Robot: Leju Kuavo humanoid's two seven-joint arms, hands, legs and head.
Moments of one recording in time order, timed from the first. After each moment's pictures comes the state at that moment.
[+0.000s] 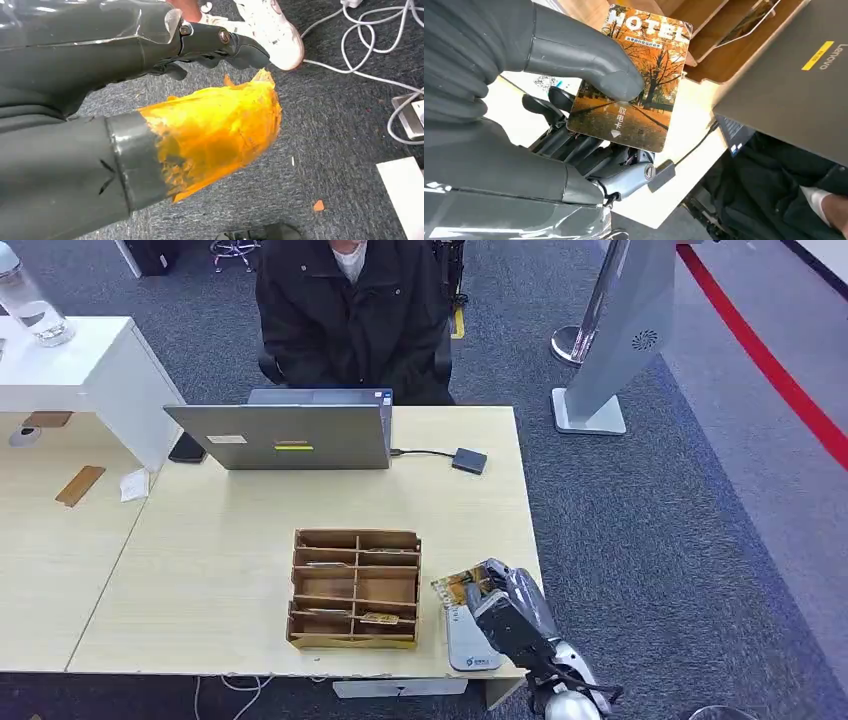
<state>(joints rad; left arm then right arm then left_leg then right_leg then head) -0.05 -0.23 0.77 -0.23 -1.14 0.44 -0.23 0.03 -0.04 0.46 -1.57 0.36 -0.14 -0.14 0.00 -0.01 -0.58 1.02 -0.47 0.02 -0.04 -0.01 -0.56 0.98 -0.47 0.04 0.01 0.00</state>
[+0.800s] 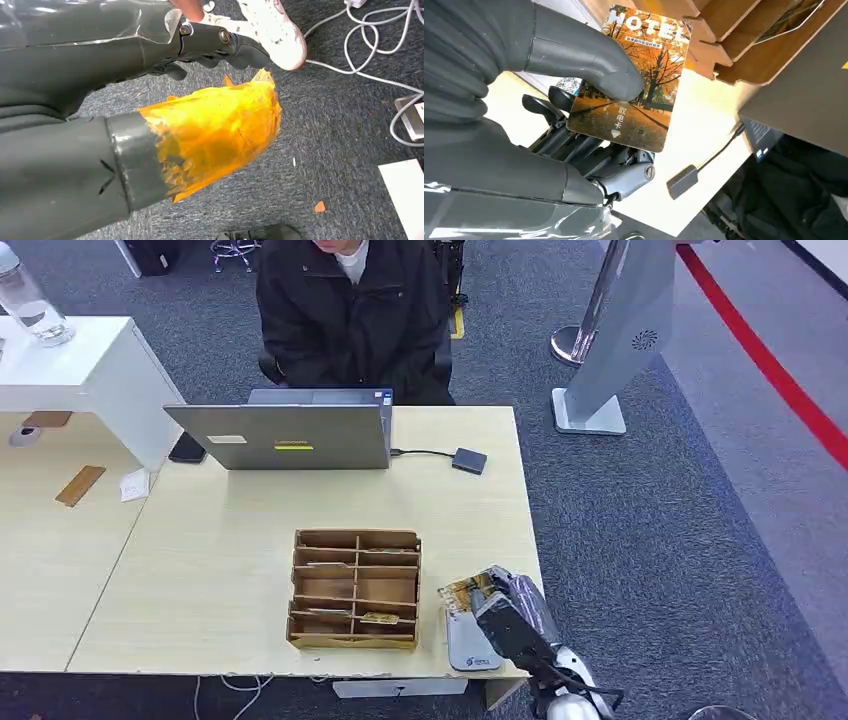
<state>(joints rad) -0.05 -0.23 0.78 -0.23 -1.14 0.44 -0.23 0.04 -0.04 0.45 -1.53 0.36 -0.15 -0.12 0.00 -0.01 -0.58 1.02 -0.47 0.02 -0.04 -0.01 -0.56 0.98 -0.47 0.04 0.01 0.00</state>
